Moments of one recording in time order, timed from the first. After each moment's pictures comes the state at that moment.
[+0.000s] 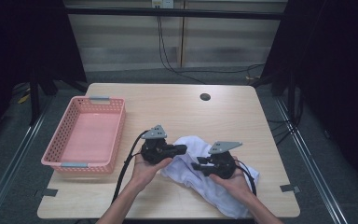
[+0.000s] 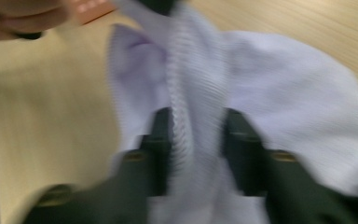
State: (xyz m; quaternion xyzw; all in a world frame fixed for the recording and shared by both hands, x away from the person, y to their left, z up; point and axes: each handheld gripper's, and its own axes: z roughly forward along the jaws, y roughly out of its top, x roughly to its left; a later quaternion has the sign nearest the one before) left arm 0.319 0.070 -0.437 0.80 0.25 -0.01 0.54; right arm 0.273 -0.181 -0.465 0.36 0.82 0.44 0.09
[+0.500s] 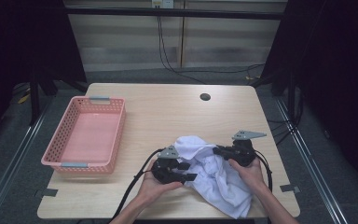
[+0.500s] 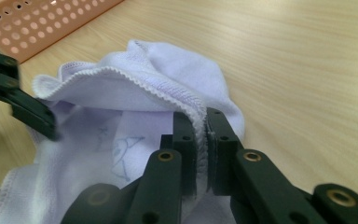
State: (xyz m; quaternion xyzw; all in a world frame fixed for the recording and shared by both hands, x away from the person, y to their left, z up) left arm 0.287 0.033 -0.486 0.85 0.23 -0.05 0.47; right arm 0.299 -0.242 -0.470 0.43 0.77 0.45 0.10
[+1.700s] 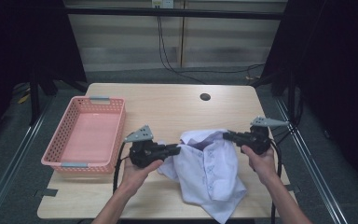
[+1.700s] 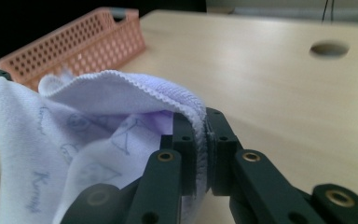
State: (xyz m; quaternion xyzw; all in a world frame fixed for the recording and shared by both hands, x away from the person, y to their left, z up) left arm 0.302 0.103 -0.400 0.77 0.24 0.00 0.60; right arm 0.308 -0.275 -0.414 0.43 0.73 0.52 0.12
